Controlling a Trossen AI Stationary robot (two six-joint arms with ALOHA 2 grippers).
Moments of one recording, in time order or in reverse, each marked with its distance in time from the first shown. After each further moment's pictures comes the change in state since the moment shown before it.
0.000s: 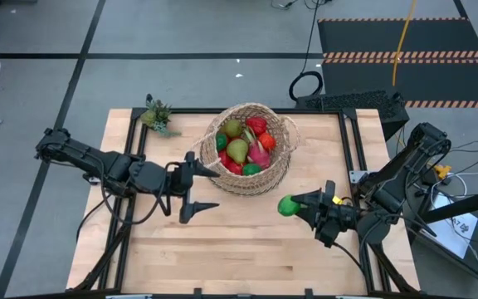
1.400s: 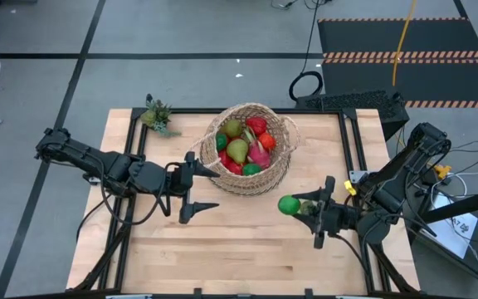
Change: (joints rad) left arm -0.002 0.000 0.000 0.000 0.000 0.009; right arm 0.000 0.000 0.000 0.000 -0.002 0.610
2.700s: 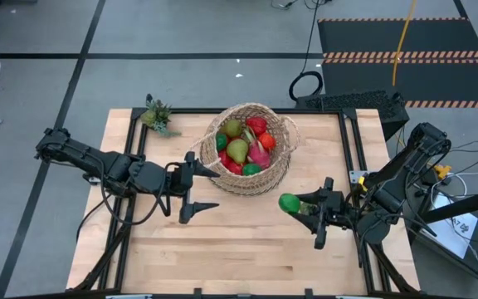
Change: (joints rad) left arm 0.000 0.000 0.000 0.000 0.000 0.000; right arm 0.000 0.000 0.000 0.000 0.000 0.726
